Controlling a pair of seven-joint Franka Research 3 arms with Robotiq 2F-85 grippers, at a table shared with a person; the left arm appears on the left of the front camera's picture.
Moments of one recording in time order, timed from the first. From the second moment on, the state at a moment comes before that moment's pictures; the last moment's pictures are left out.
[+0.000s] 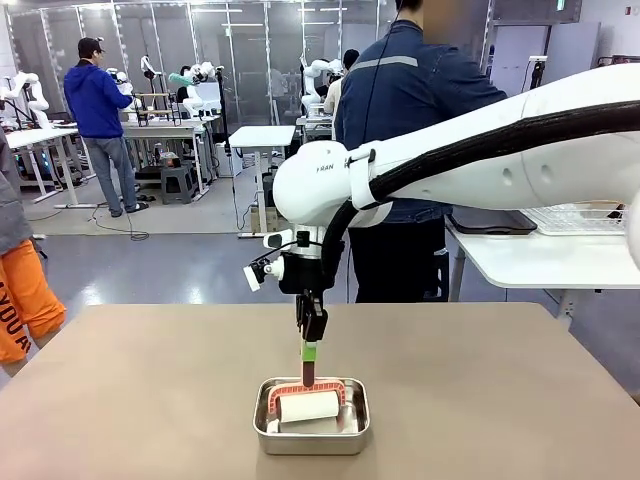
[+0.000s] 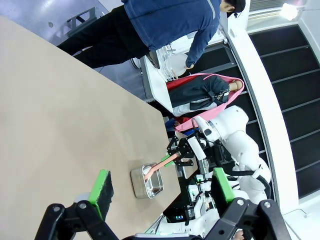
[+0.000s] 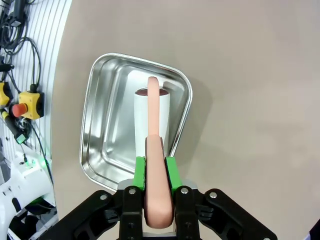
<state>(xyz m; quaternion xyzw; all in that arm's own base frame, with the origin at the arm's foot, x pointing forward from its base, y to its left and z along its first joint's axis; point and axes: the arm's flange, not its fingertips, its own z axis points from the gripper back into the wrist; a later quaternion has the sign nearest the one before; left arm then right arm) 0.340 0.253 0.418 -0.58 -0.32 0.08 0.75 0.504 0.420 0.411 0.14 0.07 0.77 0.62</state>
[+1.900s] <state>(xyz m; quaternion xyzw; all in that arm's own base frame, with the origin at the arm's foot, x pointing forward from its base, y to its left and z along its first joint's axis) 0.340 0.253 0.418 -0.58 -0.32 0.08 0.75 0.531 0.418 0.458 0.07 0.01 0.72 0.69</state>
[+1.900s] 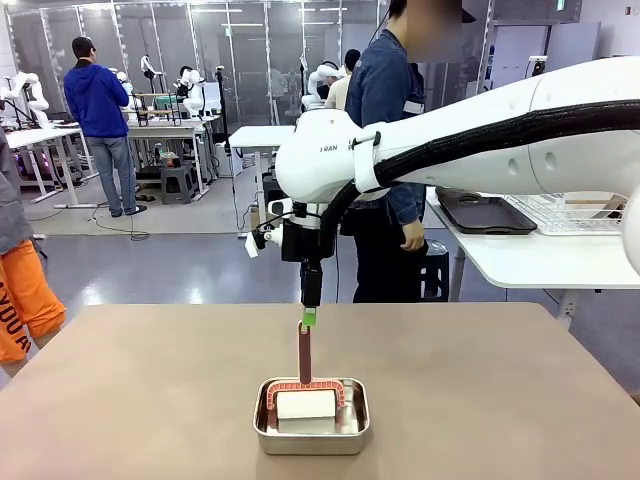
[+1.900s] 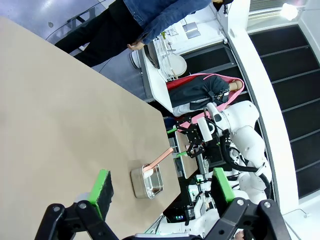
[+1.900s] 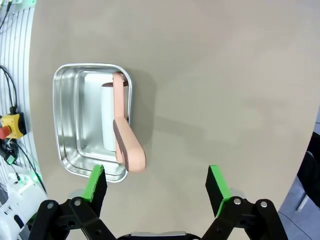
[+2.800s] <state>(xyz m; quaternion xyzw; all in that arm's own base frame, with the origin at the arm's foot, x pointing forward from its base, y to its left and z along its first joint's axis) 0.340 0.253 0.418 -0.58 -0.32 0.08 0.75 0.535 0.418 0.455 0.08 0.01 0.72 0.69</state>
